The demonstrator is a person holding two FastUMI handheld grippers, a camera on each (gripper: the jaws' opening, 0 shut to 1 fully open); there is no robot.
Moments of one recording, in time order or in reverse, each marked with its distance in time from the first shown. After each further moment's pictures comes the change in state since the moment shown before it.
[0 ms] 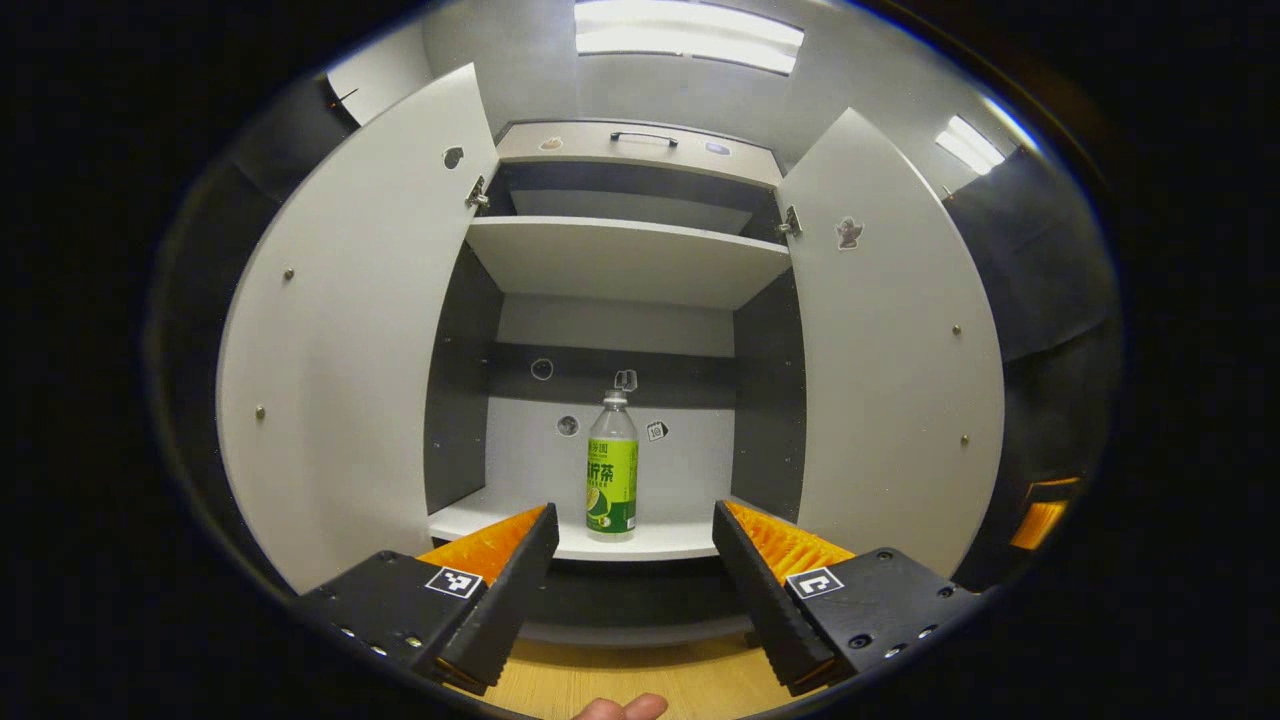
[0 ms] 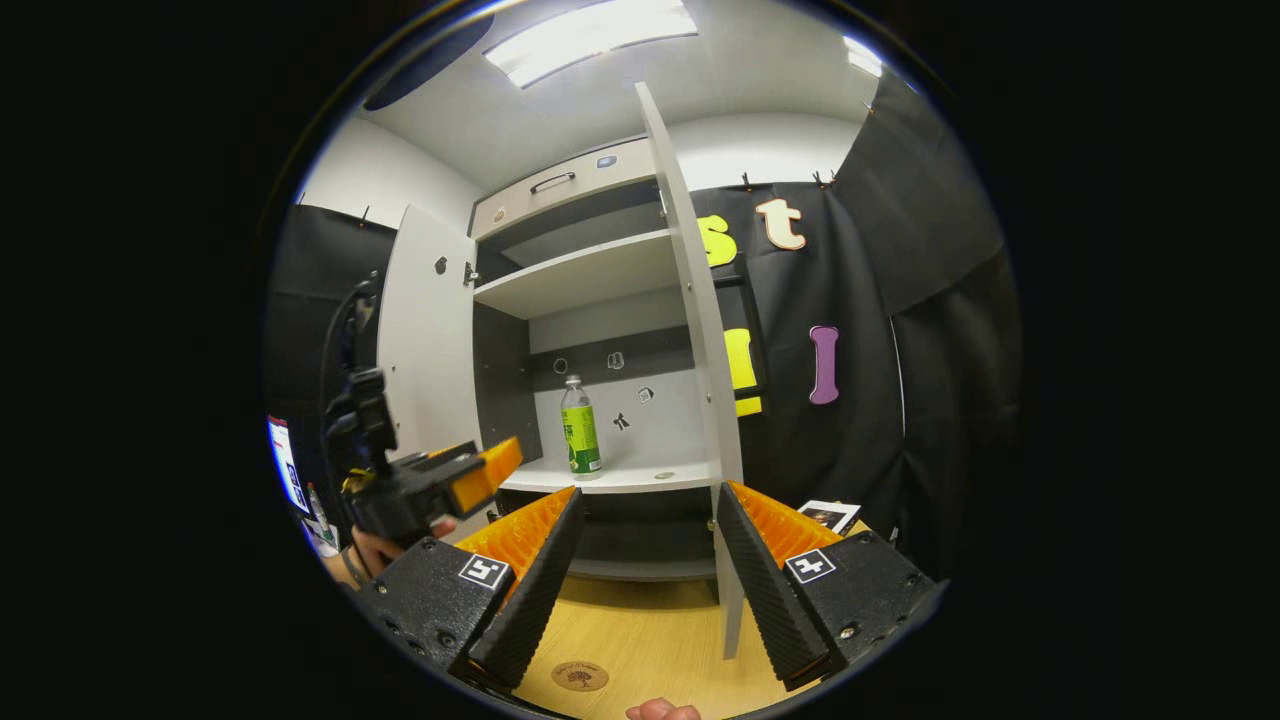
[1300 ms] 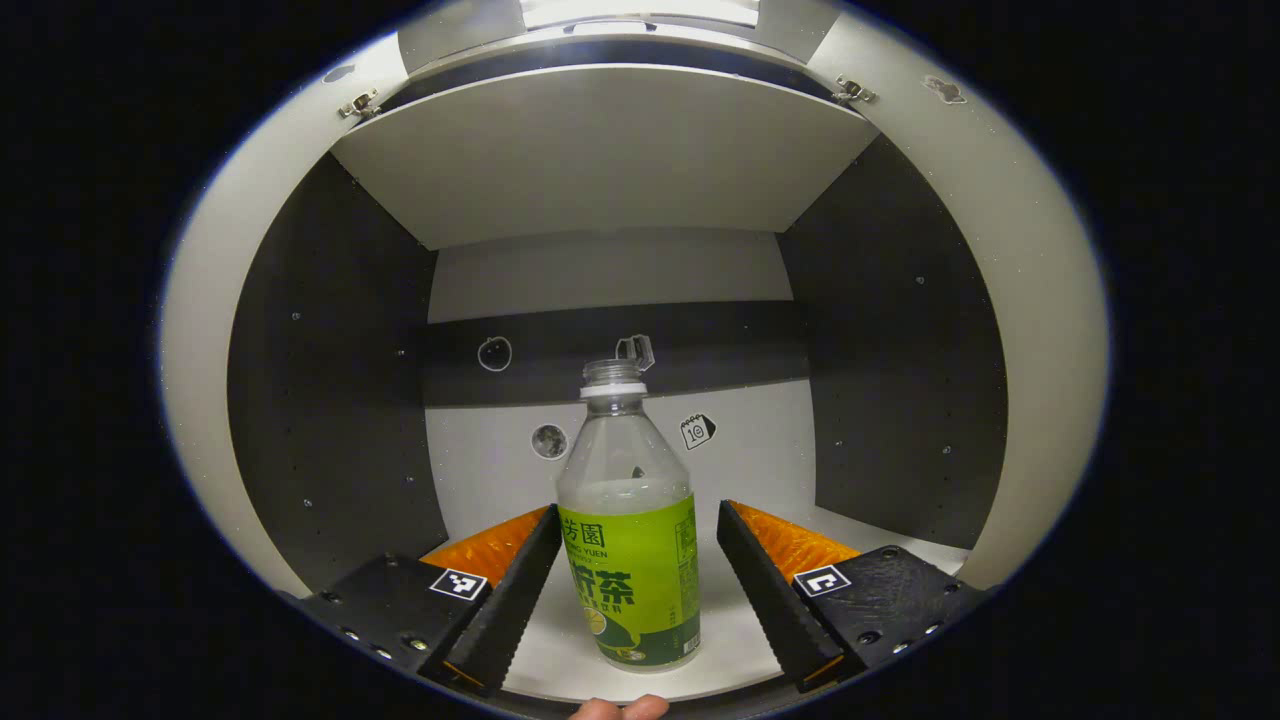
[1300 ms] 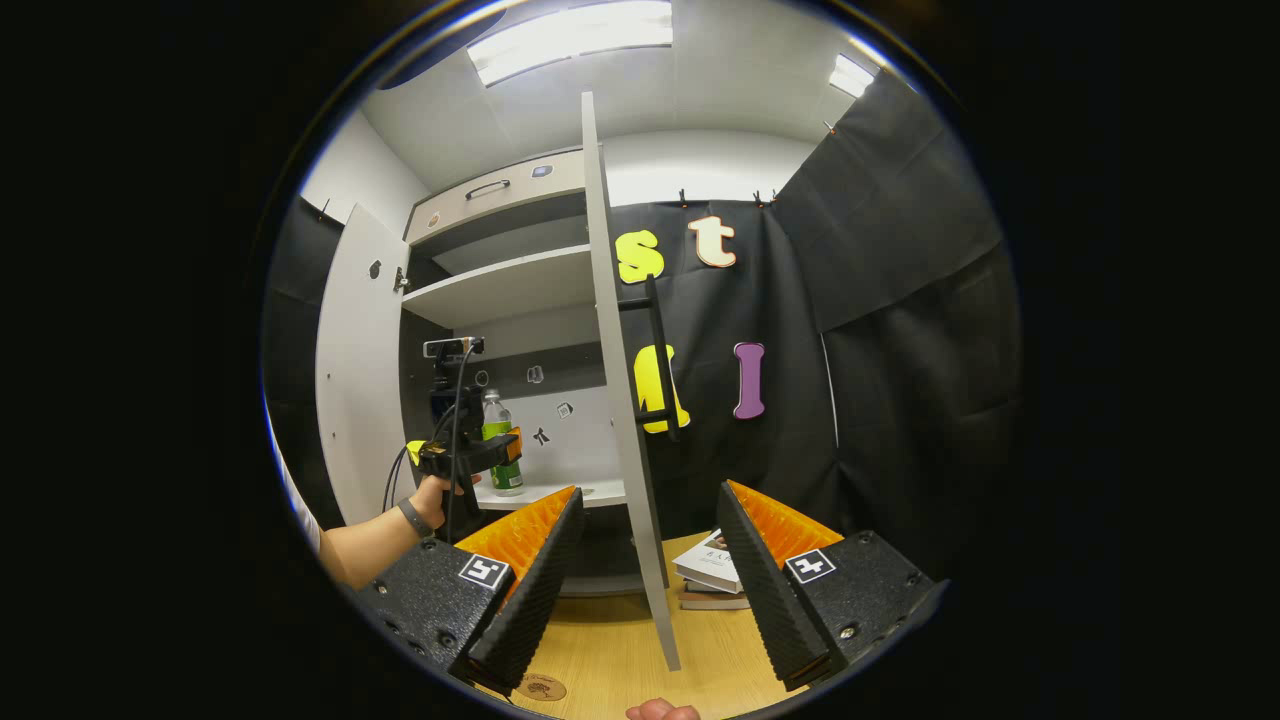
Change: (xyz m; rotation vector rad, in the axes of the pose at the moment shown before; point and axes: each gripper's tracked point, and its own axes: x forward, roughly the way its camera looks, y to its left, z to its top) left arm 0.235 0.044 -0.053 0.142 0.070 0.042; right arm 0.005 -0.048 0.016 0.000 -0.052 -0.258
